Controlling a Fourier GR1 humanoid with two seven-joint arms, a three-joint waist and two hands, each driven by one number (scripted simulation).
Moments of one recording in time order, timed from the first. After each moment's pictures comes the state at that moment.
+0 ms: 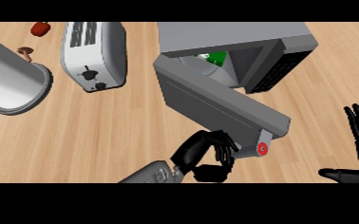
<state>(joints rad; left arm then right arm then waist) -0.53 0.03 -1.02 -1.02 0.30 0.33 -0.23 0.05 -0.46 -0.17 -1.13 -0.33 0.35 -0.79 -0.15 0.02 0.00</state>
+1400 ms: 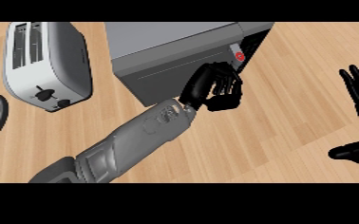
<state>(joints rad) -0.99 0.03 -0.91 -0.82 0.58 0.54 -0.24 -0.12 -0.56 -0.11 -1.28 -0.45 0.47 -0.64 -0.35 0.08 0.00</state>
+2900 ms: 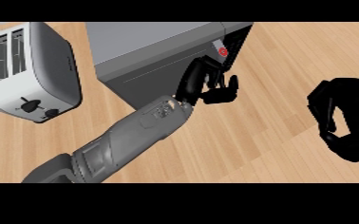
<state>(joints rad) -1.01 0.06 -0.94 -0.80 0.71 0.67 -0.27 -0.27 -0.66 0.10 -1.58 -0.51 0.67 -0.44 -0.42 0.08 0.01</state>
